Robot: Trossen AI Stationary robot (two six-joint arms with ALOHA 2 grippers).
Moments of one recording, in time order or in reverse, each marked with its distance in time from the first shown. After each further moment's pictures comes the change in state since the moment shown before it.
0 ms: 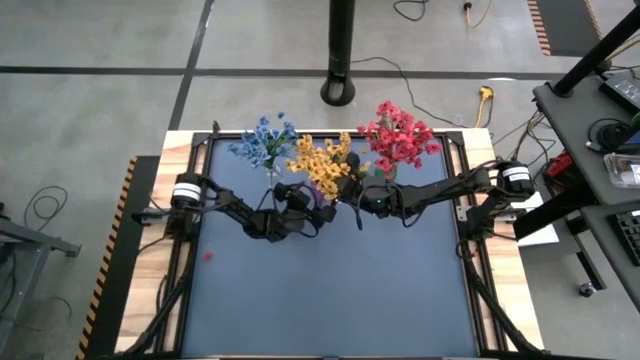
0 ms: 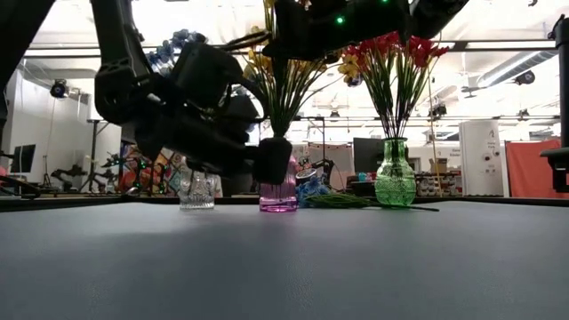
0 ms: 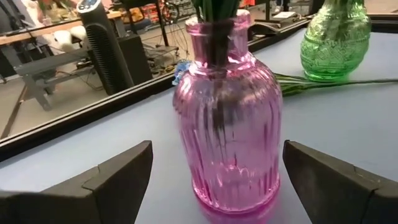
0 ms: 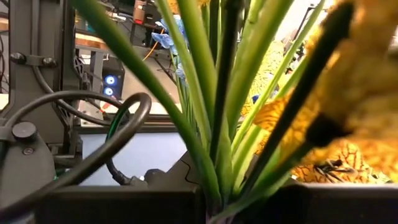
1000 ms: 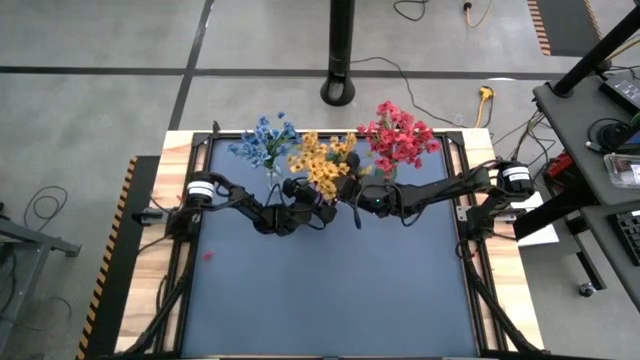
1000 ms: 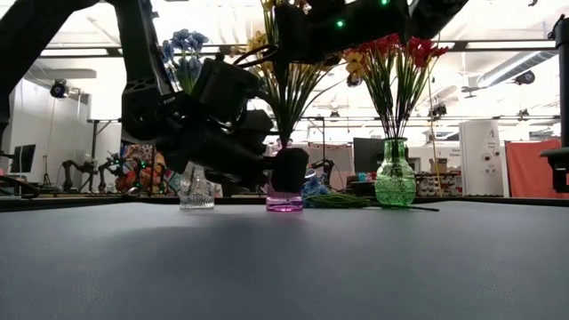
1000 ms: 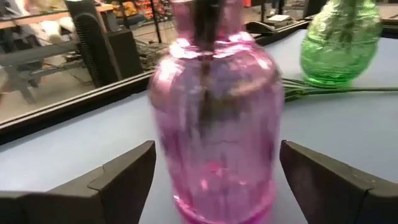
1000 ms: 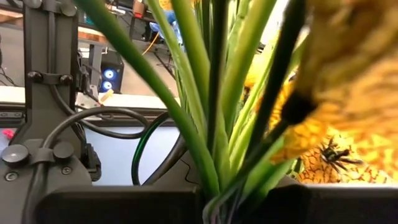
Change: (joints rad) left arm 0.070 0.107 0.089 0.061 0.090 0.005; right arm -0.006 0.000 0.000 -0.024 -0.003 0.000
